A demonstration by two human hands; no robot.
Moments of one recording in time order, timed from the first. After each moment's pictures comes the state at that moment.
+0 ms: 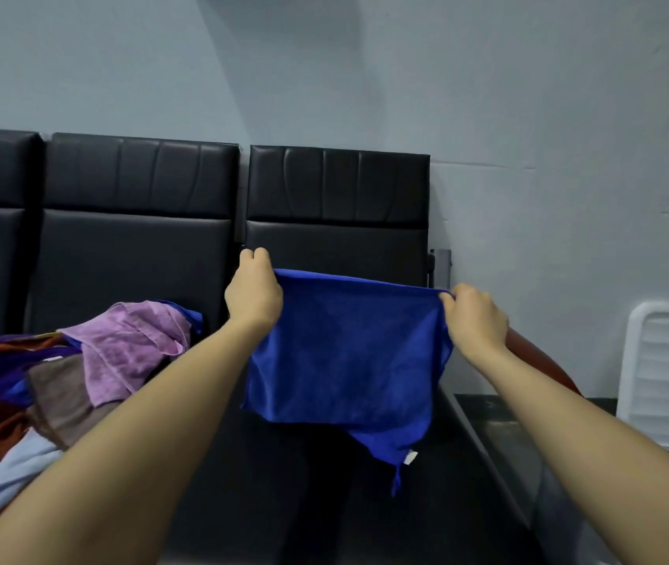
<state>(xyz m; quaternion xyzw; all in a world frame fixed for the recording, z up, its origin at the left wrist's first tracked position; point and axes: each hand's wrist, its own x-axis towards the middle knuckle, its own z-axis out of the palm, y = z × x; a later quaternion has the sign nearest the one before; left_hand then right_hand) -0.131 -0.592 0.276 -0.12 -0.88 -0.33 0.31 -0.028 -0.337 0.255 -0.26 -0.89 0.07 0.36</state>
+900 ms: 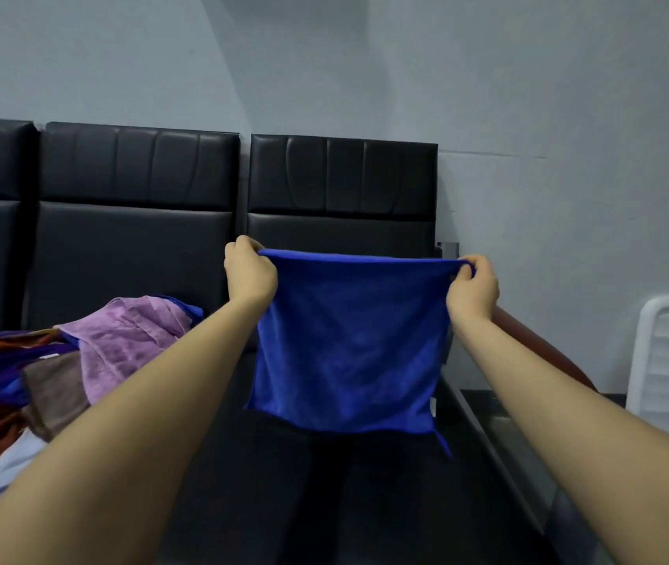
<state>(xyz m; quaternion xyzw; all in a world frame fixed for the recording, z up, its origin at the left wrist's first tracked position) -0.165 -0.592 0.284 -0.08 -0.80 -0.54 0.25 -0.067 -0.346 0.268 -0.23 -0.69 0.46 0.50</state>
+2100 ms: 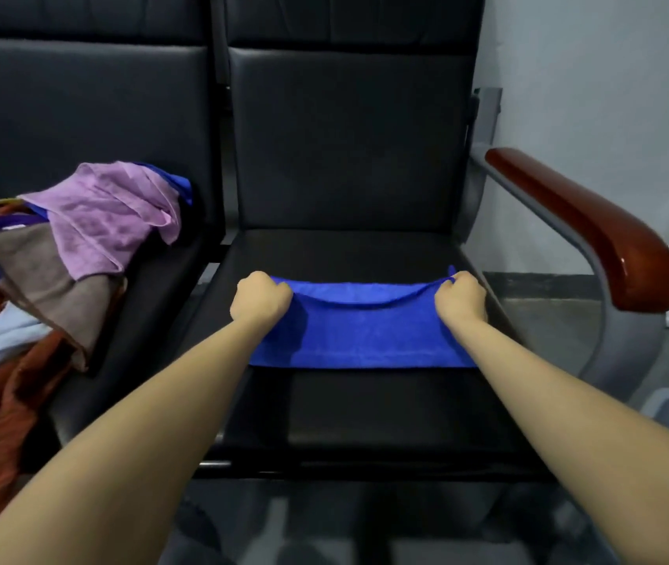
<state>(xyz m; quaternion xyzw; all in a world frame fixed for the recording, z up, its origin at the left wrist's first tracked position) -0.146 -0.588 0.085 0.03 -0.93 -0.36 -0.01 -0.060 -0.352 0.082 -0.40 -0.82 0.36 0.20</state>
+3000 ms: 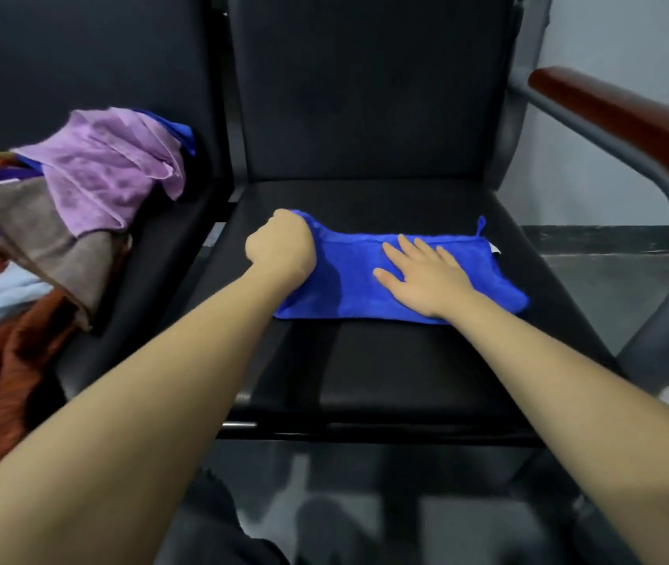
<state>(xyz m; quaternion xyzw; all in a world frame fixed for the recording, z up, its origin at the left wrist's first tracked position) -0.138 -0.569 0.091 -0.04 -0.99 -0.11 0.05 -0.068 -0.393 0.042 -0.07 -0.99 0.07 -0.04</state>
